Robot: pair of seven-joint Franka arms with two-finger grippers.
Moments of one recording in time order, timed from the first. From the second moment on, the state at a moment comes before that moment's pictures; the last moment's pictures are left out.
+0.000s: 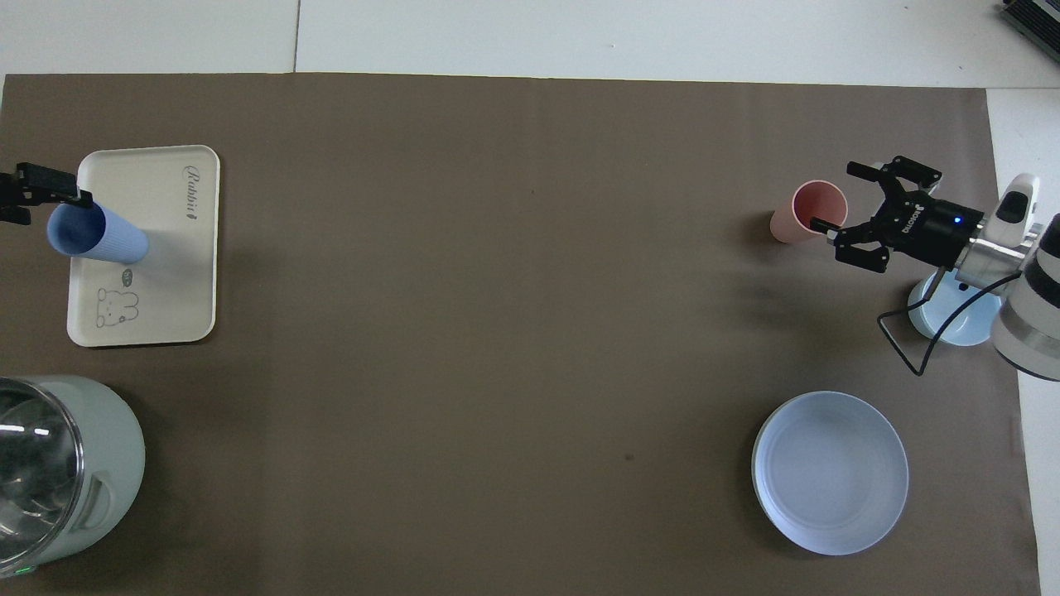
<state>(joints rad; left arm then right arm) 0.27 0.43 -0.07 -1.42 -0.09 1.84 0.13 -0.23 0.22 0.00 -1.98 1.26 2.20 -1.96</state>
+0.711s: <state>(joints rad) 0.05 0.24 -0.07 -1.35 0.01 1.57 -0.03 -0.16 -0.03 0.01 -1.90 0.42 2.10 -0.92</state>
